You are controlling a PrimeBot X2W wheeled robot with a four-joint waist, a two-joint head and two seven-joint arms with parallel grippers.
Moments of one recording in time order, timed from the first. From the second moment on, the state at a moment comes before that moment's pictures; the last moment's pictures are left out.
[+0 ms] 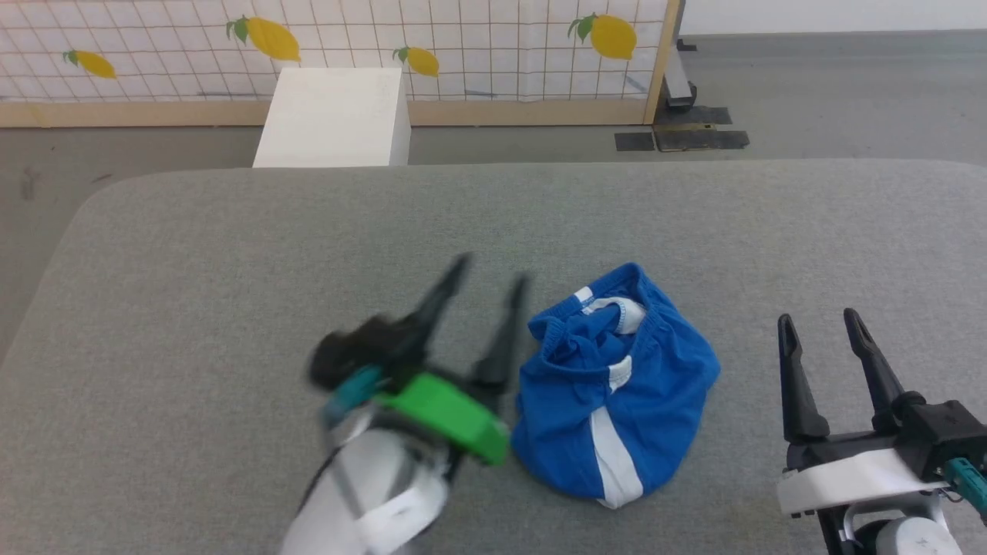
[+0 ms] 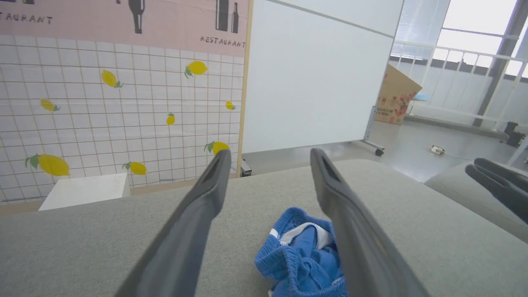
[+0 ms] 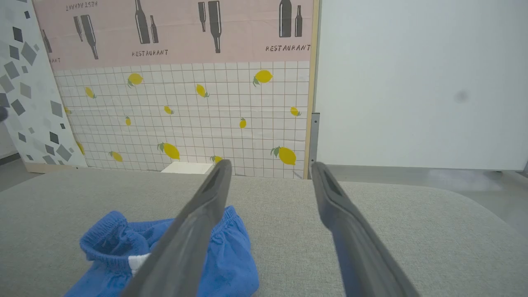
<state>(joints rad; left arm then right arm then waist) -0.31 0.05 -0.41 0.21 -0.32 -0.12 -0.26 0.00 -0.05 -0.07 0.03 0.07 0.13 -0.26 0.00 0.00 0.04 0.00</state>
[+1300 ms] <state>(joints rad) -0.76 0.05 -0.89 0.46 -0.78 -0.12 0.13 -0.02 -0.05 -0.05 0.04 0.12 0.13 -0.26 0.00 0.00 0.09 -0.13</state>
